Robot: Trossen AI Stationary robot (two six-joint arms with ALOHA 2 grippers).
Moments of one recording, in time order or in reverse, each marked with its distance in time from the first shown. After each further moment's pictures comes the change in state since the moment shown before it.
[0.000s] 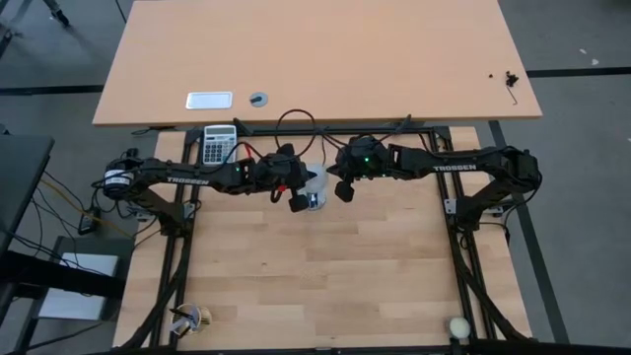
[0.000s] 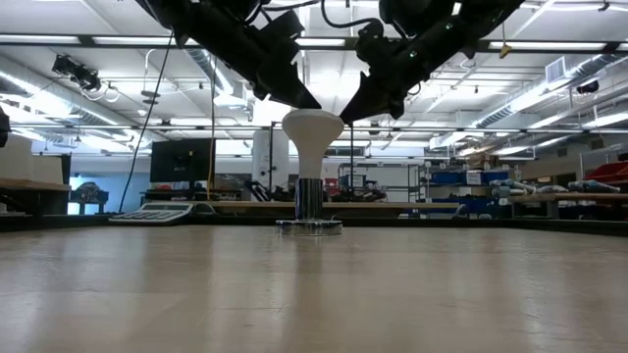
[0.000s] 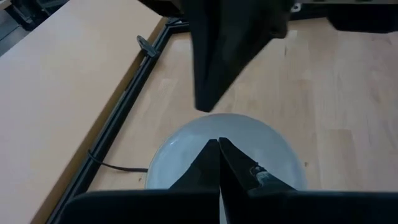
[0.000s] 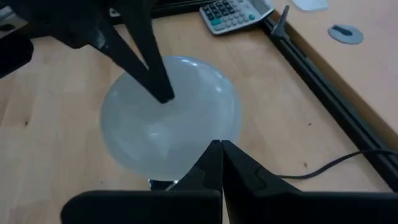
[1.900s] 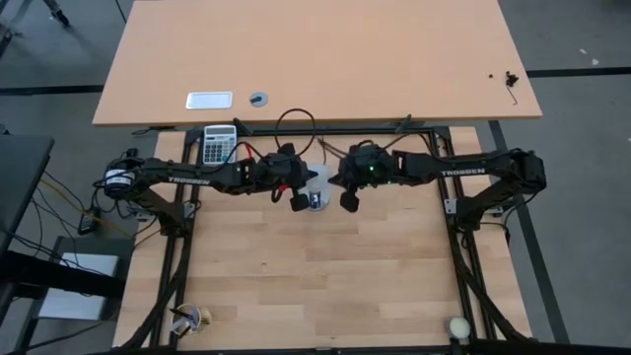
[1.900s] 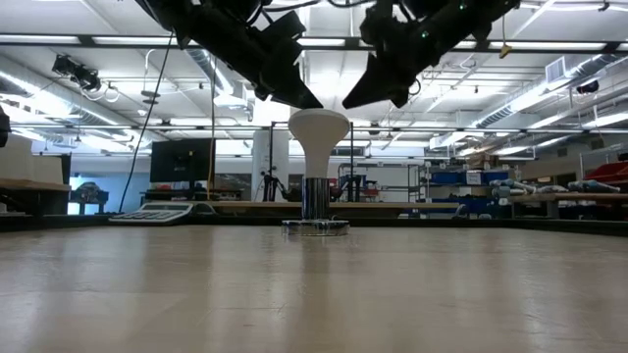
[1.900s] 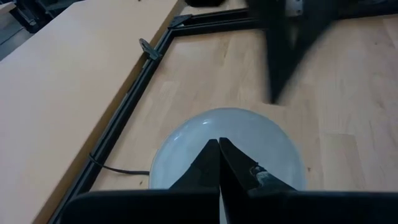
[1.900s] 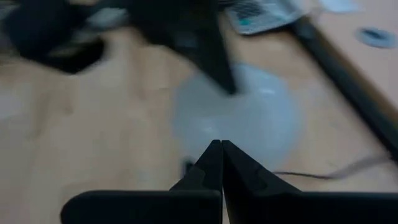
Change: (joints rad) left arm 0.002 0.000 0.000 0.027 -0.005 0.002; right arm 0.079 -0.056 0.000 -0.062 -0.012 0.019
